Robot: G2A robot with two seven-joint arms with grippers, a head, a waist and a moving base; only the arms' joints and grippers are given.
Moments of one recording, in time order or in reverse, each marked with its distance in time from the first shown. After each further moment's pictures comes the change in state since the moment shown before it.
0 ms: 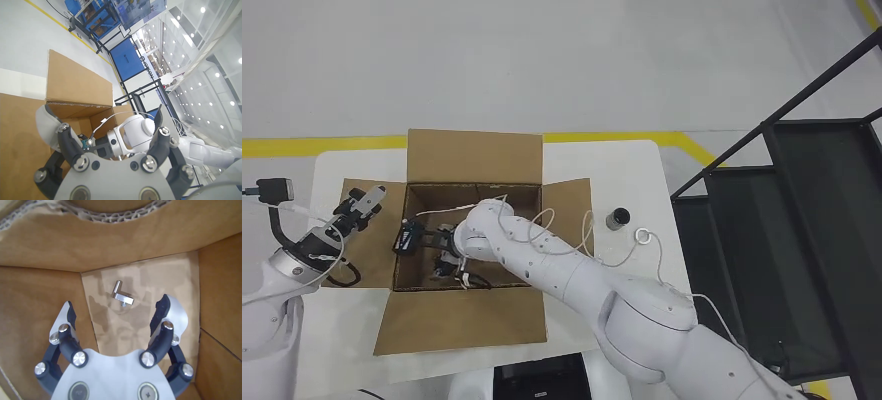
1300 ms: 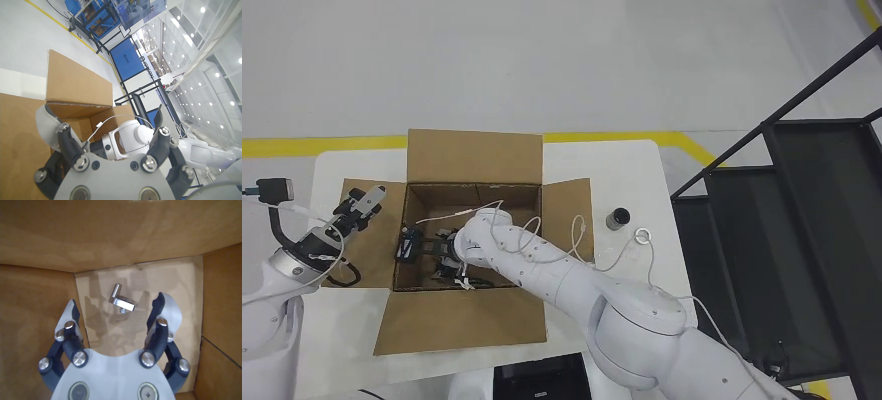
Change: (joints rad) left arm 0.000 0.000 0.000 0.000 0.000 0.000 0.000; right arm 0.005 -0.054 -0.052 0.129 -0.113 0.011 -0.146
